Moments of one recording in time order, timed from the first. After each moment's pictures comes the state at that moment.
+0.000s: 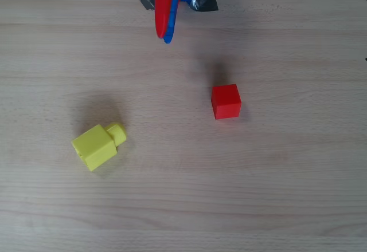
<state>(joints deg) 0.9 185.4 169.4 49.7 4.7</state>
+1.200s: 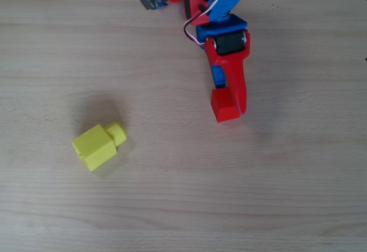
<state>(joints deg) -16.8 101.6 132.9 26.2 1.1</state>
